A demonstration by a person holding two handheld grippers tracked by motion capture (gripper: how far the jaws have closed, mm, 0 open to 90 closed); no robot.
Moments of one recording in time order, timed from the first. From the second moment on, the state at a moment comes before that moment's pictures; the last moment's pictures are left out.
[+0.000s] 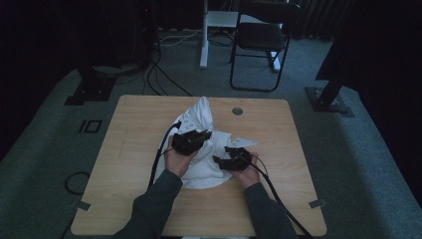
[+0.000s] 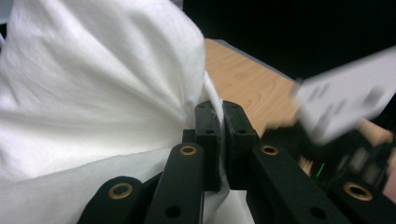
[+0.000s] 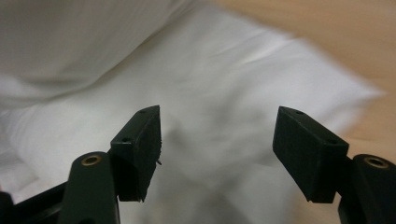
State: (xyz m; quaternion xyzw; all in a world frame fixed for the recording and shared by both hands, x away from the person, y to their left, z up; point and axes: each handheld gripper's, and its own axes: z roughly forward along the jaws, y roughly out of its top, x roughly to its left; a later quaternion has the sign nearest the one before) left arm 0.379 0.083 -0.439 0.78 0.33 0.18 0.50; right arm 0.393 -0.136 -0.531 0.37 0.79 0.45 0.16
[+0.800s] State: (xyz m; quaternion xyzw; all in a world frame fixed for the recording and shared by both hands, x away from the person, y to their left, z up) left arm 0.380 0.053 -0.514 0.81 0.35 0.12 0.46; right arm 0.403 -0.181 -0.480 0.40 0.74 0.50 0.22
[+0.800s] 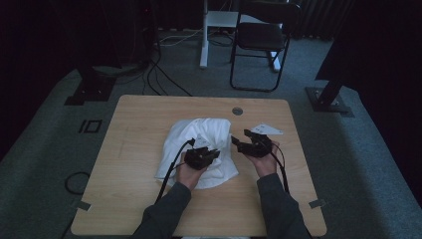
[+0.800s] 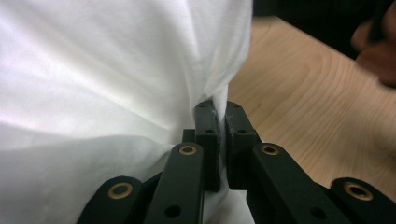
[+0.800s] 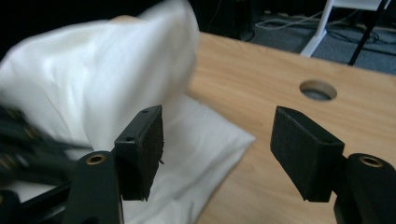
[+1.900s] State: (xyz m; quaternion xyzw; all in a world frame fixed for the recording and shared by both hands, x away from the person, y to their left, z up) left arm 0.400 0.151 -0.451 0.75 0.44 0.23 0.44; right arm 0.472 -0.148 -0.512 0.43 0.78 0.44 0.16
